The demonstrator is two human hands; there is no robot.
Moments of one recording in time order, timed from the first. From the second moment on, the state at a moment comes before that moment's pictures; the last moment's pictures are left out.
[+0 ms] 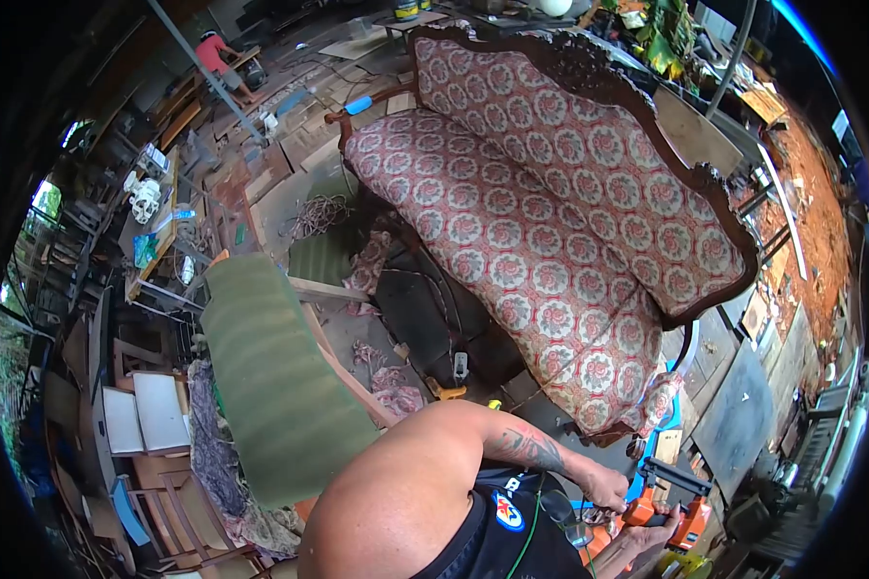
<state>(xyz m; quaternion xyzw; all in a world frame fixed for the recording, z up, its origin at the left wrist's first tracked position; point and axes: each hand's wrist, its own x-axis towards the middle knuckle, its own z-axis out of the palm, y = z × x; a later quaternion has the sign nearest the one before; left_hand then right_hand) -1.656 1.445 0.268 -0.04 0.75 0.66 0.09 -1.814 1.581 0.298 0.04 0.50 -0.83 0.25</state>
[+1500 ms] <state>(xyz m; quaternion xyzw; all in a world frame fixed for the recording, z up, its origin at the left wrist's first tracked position) -1.682 1.480 0.304 -0.03 0.86 0.50 0.10 -1.819 1.623 0.285 0.07 0.52 -0.81 0.28</state>
